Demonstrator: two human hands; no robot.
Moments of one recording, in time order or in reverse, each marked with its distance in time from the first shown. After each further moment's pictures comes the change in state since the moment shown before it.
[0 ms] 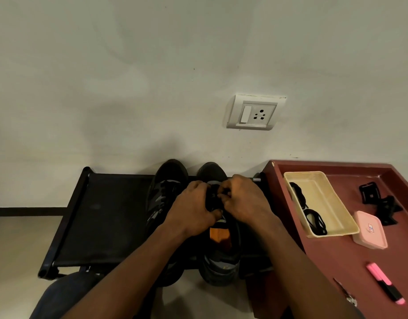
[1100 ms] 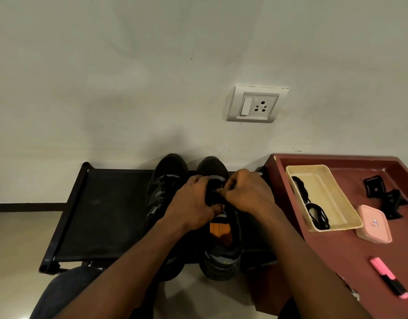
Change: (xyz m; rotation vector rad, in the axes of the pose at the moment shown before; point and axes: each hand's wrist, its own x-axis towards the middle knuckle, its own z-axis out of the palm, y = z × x) left_hand 0.003 -0.004 0.005 0.031 -0.008 0.002; right_hand 0.002 -0.002 -0.009 0.119 -0.070 0.241
